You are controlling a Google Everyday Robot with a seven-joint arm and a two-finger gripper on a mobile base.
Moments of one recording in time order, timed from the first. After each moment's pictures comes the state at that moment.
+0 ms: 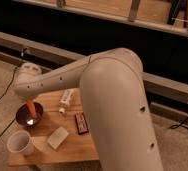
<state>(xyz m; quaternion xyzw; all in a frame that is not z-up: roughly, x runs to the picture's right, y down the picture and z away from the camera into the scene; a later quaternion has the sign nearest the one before) -0.340 0.050 0.759 -0.25 -0.09 0.55 0.79</state>
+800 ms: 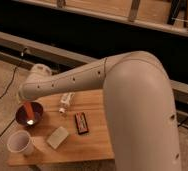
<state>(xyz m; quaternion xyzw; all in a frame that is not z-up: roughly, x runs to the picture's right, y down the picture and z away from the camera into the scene) -0.339 0.058 0.721 -0.32 -0.16 0.53 0.77</state>
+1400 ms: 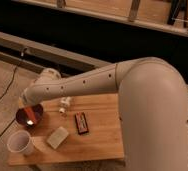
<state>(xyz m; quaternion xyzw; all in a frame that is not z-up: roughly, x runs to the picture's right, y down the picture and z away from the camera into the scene) -0.331 0.076 0.717 -0.34 -0.21 0.49 0.77</state>
